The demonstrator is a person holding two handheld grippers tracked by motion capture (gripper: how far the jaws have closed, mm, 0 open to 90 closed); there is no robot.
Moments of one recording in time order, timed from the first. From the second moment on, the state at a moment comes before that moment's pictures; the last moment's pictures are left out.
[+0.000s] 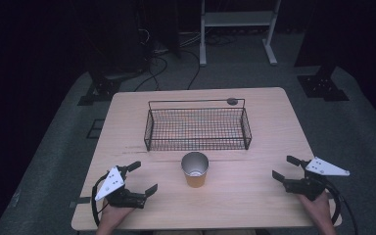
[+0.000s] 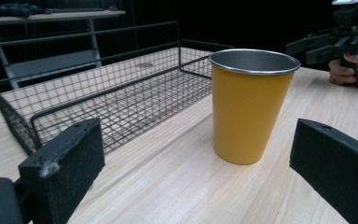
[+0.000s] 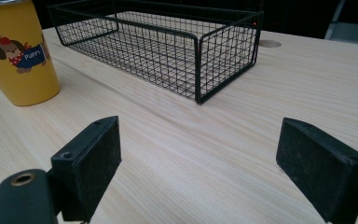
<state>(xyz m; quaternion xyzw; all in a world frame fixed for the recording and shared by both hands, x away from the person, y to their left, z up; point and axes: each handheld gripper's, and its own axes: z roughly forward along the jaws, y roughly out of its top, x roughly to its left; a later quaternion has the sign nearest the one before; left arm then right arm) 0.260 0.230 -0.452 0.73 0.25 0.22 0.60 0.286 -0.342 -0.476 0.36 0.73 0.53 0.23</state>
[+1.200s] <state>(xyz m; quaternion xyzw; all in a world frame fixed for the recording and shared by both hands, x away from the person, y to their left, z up) 0.277 0.159 -0.446 0.76 0.18 0.16 0.60 0.286 -0.342 -0.475 0.36 0.73 0.54 0.22</state>
